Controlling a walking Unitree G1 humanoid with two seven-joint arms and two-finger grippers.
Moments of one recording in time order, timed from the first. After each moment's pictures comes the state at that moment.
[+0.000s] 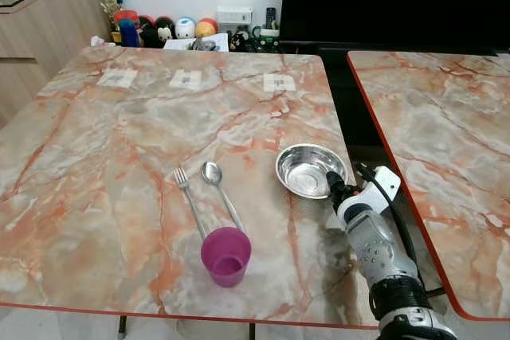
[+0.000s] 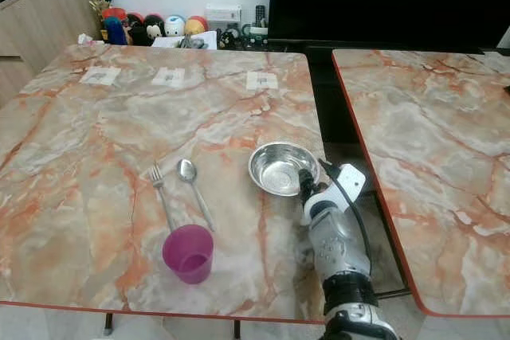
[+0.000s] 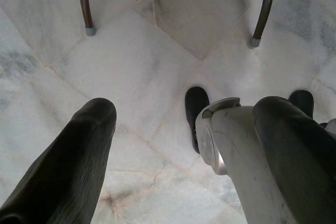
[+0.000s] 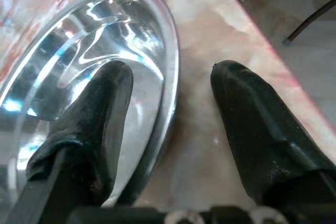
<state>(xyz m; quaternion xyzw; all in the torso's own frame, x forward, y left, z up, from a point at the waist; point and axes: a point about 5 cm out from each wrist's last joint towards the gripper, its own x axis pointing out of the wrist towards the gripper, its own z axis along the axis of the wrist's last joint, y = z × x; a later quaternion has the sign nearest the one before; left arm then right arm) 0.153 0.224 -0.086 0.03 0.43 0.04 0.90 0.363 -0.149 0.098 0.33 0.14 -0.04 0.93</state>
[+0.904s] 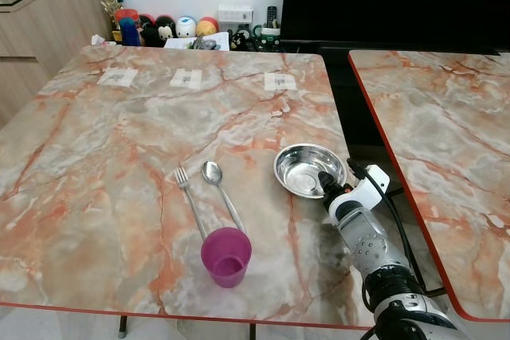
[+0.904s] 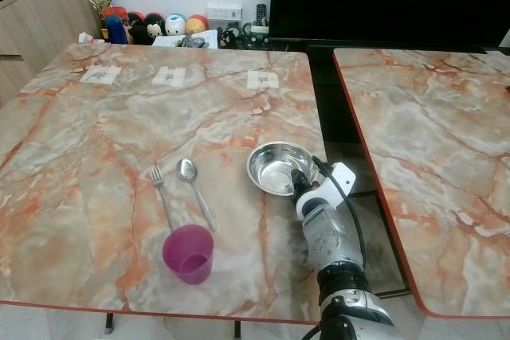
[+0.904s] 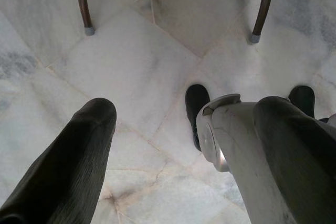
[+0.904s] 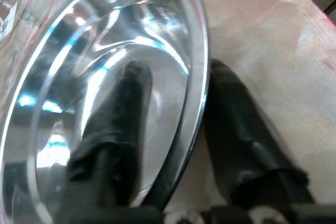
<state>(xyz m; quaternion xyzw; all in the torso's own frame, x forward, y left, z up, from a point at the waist) 0.153 0.224 -0.086 0.04 0.43 0.03 0.90 0.368 -0.140 0.096 0.36 0.15 -0.01 0.92</state>
